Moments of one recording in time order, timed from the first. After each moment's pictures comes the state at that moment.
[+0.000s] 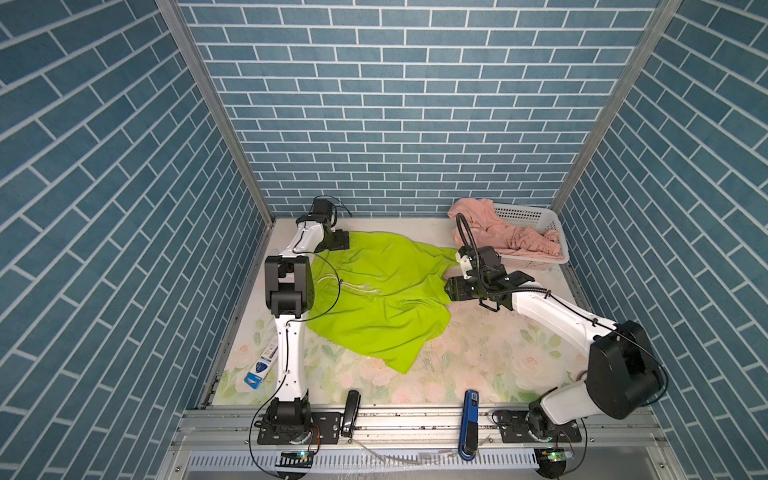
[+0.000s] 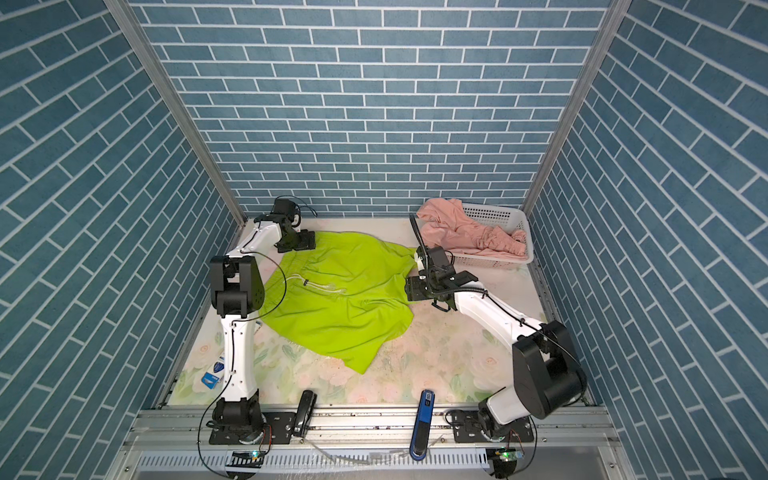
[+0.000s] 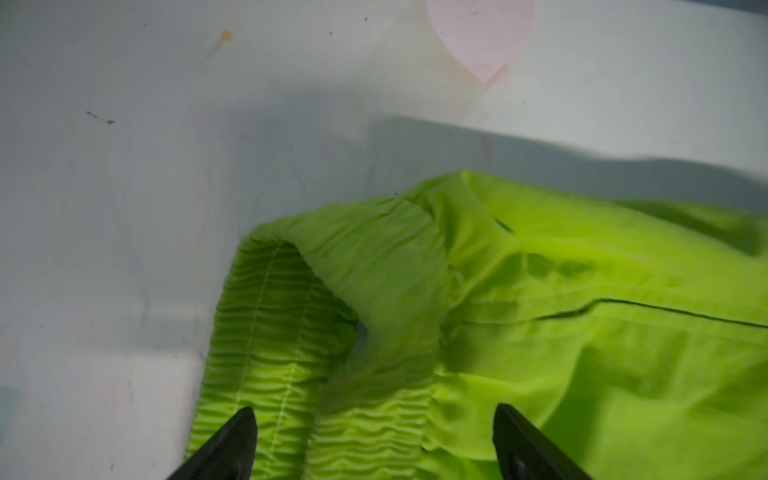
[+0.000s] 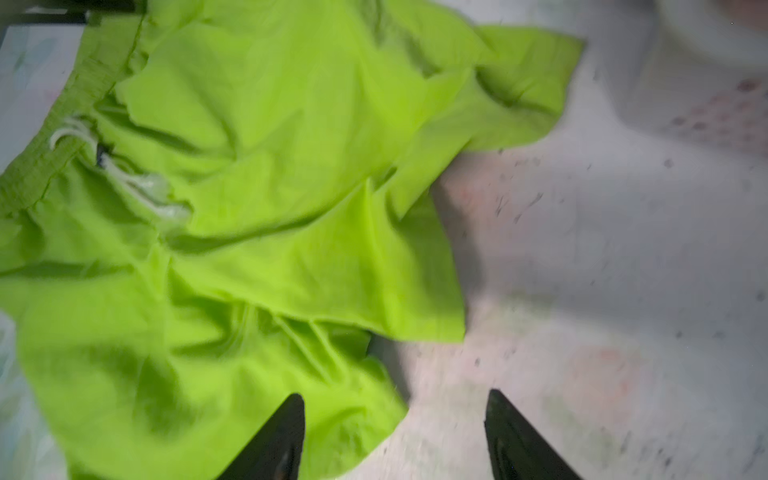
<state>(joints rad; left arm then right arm) -0.02 2.44 2.13 -0.81 0.05 -0.14 0.57 1.43 0.96 -0.45 -0.10 0.30</state>
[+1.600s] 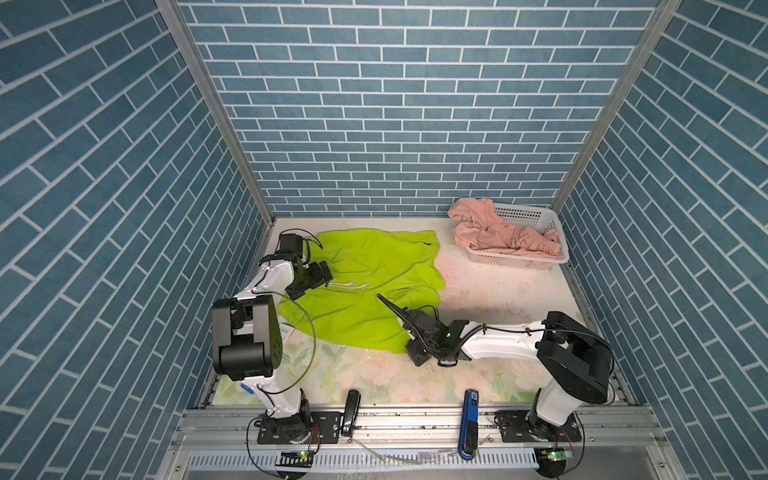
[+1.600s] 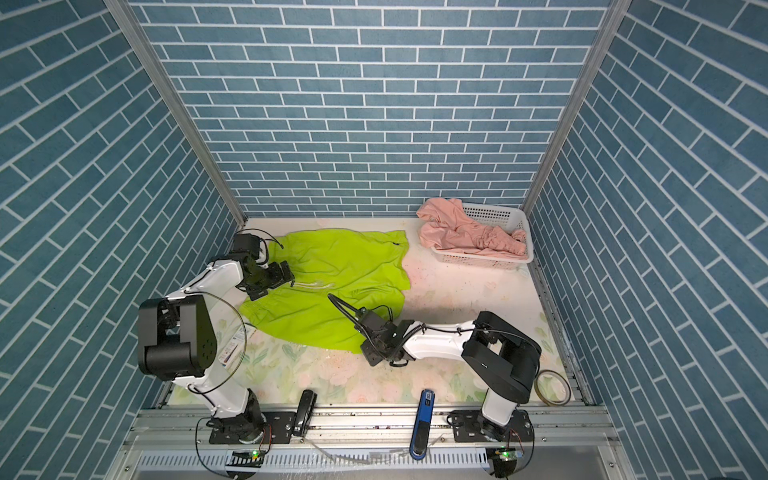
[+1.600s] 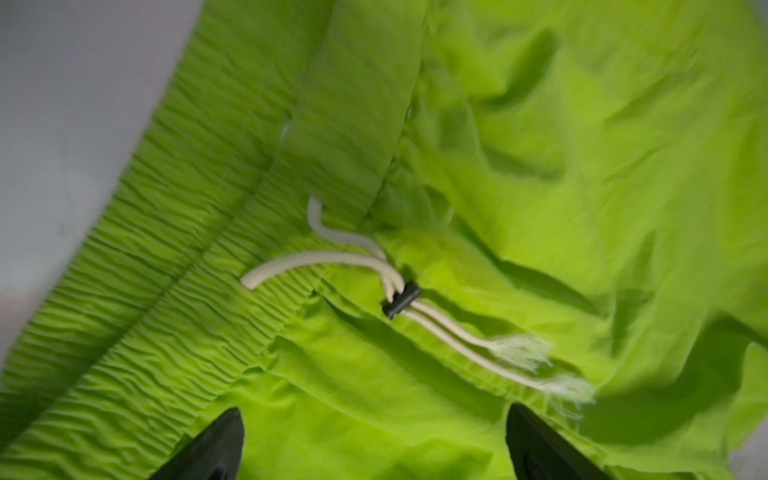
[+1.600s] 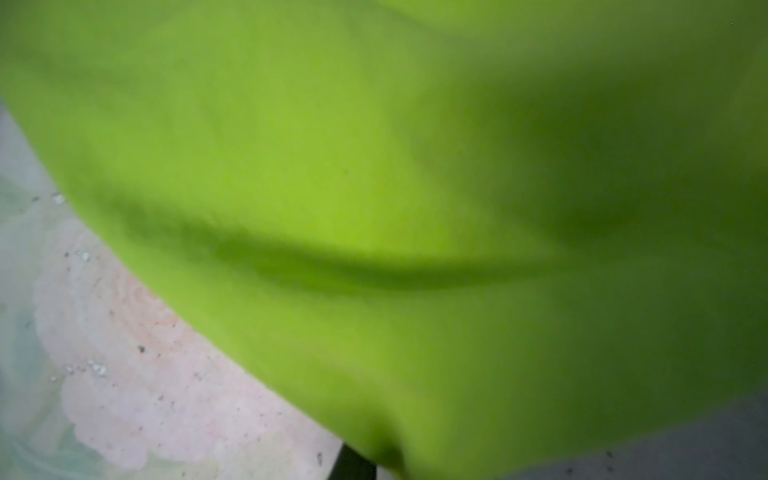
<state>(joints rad) 0.08 1.70 1.13 -0.61 0.21 -0.43 1.11 1.69 0.90 -0.31 0.09 0.36</state>
